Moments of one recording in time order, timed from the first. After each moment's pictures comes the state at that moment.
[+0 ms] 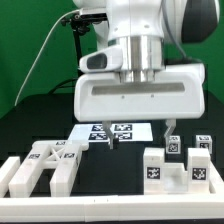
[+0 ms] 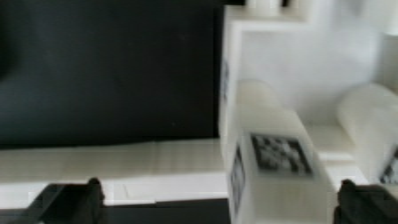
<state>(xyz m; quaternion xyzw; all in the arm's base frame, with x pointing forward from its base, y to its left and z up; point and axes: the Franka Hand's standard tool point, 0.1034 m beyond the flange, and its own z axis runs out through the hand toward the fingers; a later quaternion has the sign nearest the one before) 0.605 0.023 0.069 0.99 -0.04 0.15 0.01</state>
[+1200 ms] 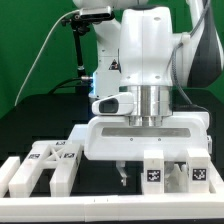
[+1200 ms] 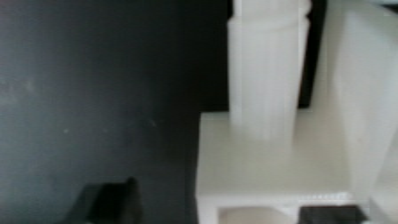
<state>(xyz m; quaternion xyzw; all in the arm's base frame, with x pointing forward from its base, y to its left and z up) 0.612 0.034 0.014 0.99 -0.03 0.14 0.02</state>
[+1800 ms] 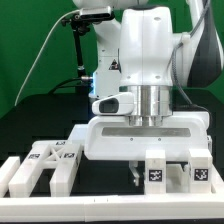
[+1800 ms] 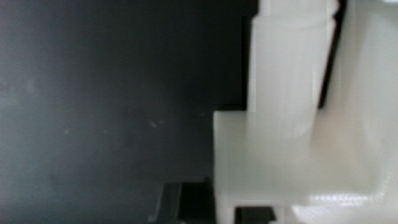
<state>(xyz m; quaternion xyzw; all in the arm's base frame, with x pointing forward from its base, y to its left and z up) 0.612 0.034 0.014 0.99 -0.03 0.14 0.02</state>
